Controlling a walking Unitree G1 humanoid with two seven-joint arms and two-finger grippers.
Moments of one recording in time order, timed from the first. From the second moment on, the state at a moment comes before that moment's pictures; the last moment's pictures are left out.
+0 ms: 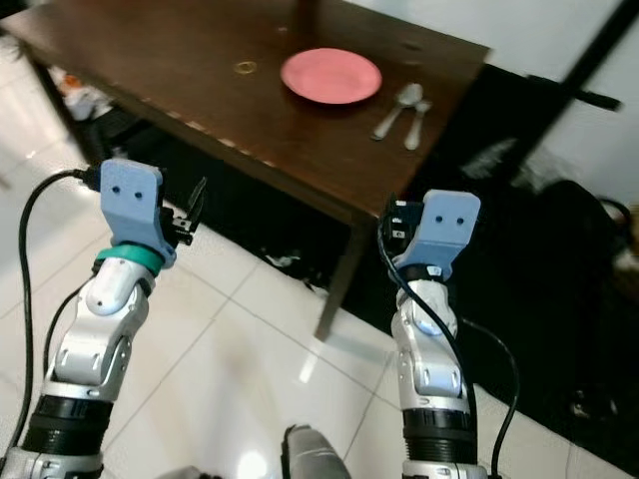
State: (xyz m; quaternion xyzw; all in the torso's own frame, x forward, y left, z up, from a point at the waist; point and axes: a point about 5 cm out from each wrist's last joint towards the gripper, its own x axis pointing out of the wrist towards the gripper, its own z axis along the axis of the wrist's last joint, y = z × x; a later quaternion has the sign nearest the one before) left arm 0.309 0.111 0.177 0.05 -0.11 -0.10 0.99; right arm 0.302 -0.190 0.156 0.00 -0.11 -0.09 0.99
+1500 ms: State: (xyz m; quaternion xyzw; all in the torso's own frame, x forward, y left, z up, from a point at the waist) left arm 0.309 0.106 0.182 0.04 -0.11 -0.15 0.98; right arm 0.305 -0.189 0.159 0.00 -0.11 -0.09 0.99
